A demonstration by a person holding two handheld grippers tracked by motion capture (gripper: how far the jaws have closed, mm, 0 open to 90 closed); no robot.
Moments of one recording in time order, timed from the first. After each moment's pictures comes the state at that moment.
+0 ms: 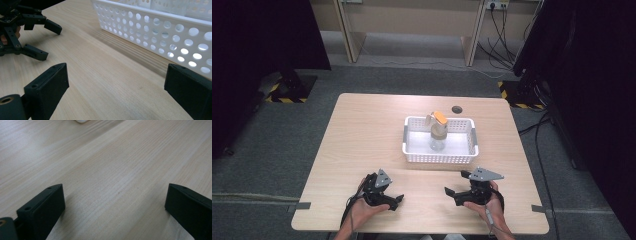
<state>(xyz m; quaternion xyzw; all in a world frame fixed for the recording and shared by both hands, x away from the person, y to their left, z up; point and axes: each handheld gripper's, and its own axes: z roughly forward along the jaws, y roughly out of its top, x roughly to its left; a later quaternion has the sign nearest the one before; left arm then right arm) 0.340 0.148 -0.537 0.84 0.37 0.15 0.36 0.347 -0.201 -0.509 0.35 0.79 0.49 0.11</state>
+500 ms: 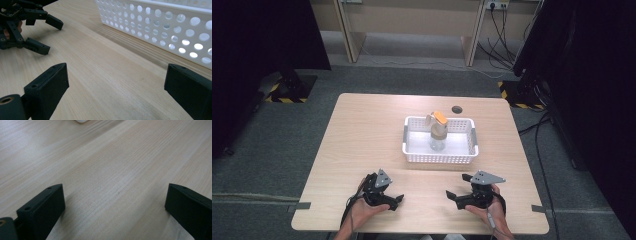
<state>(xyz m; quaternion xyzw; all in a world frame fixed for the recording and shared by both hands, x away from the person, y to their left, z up) 0.340 0.148 -0.537 0.84 0.37 0.15 0.36 0.340 -0.206 -0.513 0.35 0.79 0.48 0.10</state>
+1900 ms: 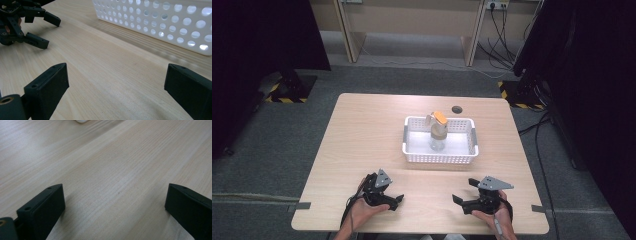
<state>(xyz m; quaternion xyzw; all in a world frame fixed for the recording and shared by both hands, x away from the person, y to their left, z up) 0.340 0.148 -0.537 0.84 0.37 0.15 0.36 0.326 -0.224 -0.518 0.37 0.79 0.49 0.11</state>
